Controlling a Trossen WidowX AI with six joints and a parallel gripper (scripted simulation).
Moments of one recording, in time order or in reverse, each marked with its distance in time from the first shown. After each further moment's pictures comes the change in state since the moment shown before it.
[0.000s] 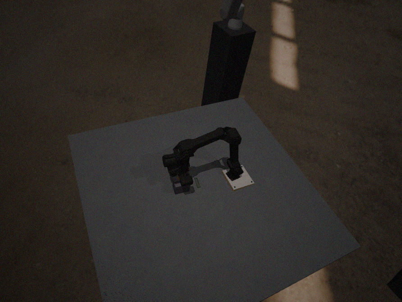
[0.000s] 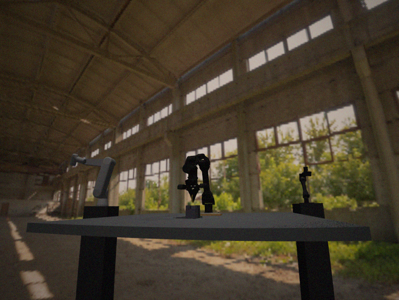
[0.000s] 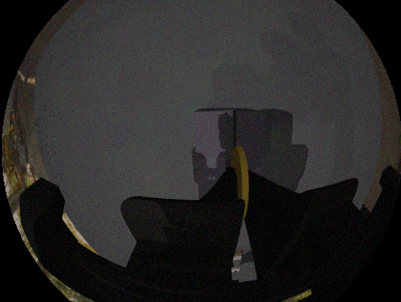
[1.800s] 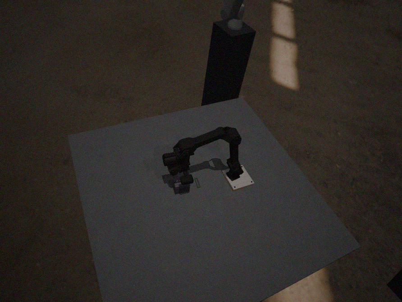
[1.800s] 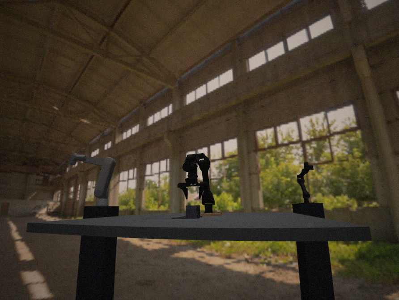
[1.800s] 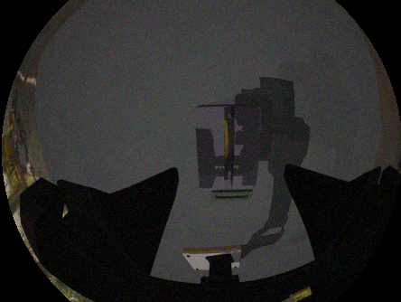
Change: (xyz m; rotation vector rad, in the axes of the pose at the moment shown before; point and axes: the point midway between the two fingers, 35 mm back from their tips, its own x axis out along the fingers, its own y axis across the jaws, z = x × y) arm -0.011 0.000 -0.002 0.000 0.013 0.001
